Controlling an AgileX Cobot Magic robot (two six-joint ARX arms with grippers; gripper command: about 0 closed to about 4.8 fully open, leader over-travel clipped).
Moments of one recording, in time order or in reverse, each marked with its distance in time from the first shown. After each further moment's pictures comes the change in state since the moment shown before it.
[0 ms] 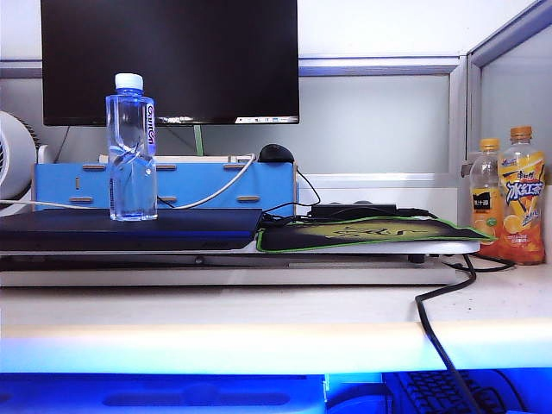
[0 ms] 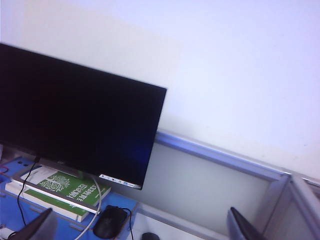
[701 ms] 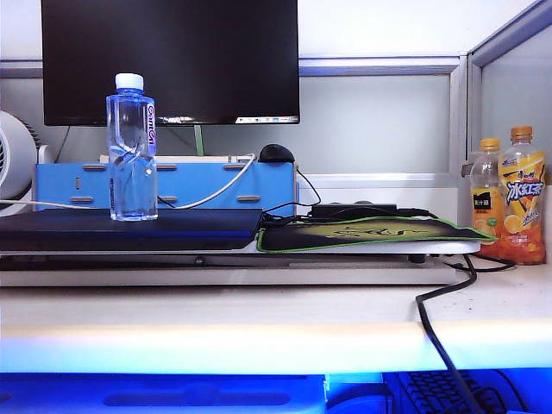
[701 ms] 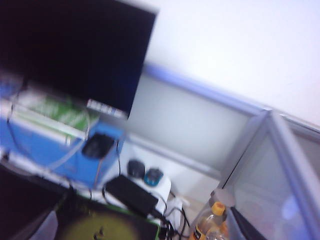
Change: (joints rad) left arm -0.019 0.000 0.000 0.000 0.001 0.000; right arm 0.000 -0.132 -0.005 -0.366 0.083 0.072
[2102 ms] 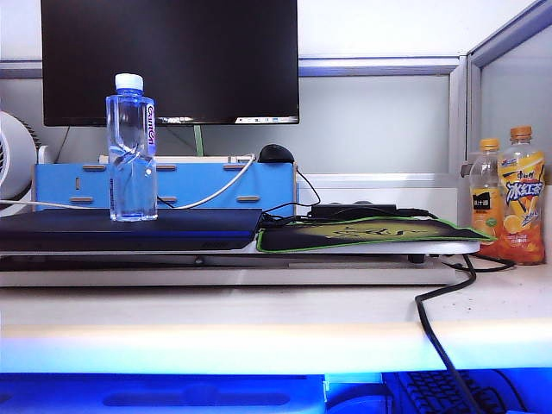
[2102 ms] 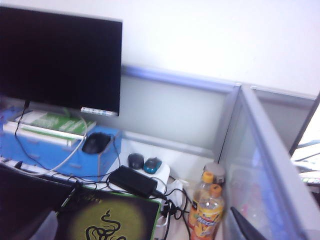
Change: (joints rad) left arm -0.002 -0.059 0.000 0.006 0.000 0.000; right arm 0.001 -0.275 -0.053 -0.181 0.015 0.142
